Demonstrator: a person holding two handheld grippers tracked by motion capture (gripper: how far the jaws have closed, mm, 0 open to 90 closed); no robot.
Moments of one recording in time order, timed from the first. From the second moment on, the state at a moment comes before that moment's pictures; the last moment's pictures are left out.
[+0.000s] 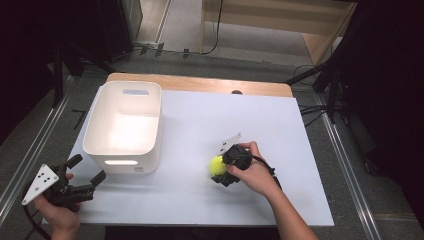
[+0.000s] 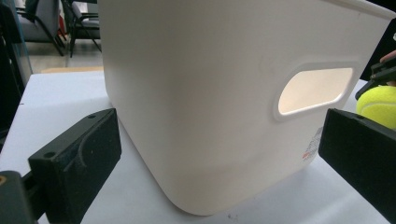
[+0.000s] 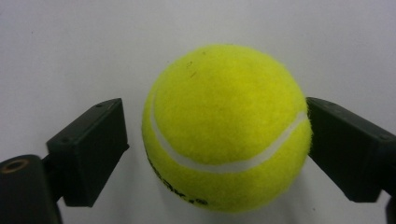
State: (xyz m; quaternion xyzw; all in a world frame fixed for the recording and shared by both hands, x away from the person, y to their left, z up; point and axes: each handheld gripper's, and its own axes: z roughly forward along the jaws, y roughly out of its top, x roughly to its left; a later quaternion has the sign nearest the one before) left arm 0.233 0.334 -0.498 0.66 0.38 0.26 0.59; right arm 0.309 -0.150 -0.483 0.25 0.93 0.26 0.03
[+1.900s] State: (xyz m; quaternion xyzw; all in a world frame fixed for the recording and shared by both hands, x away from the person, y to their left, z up) left arm 0.233 0.335 -0.498 0.66 0.38 0.26 0.59; right arm 0.331 -0.134 -0.427 0.22 0.94 0.27 0.04
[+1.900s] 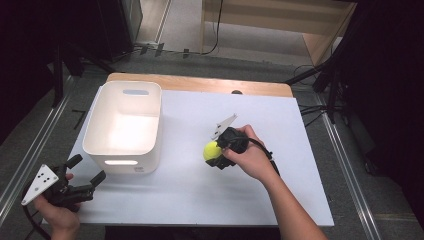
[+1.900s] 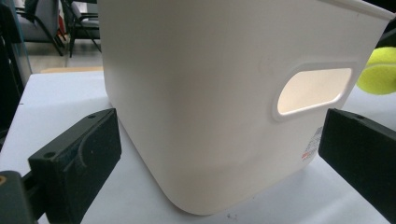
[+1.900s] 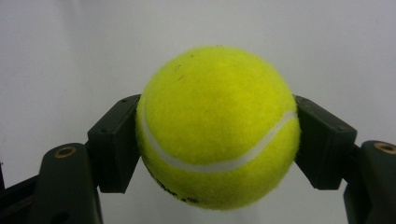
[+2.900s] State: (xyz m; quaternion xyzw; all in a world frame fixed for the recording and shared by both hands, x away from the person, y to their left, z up) left arm 0.233 0.335 -0.498 0.66 0.38 0.26 0.59; right arm 0.352 -0.106 -0.392 0.20 0.94 0.28 0.03
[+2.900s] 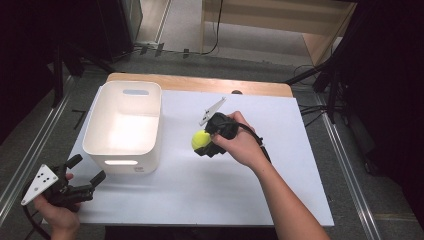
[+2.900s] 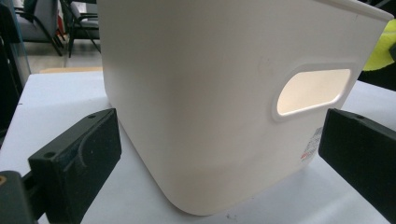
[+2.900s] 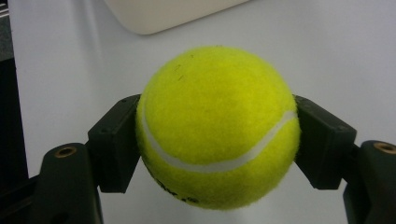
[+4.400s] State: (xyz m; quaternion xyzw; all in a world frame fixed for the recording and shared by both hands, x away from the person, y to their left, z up) left arm 0.233 0.336 -0.498 0.66 0.38 0.26 0.59; right arm 0.375 -0.054 -0.347 0.17 0.94 0.29 0.04
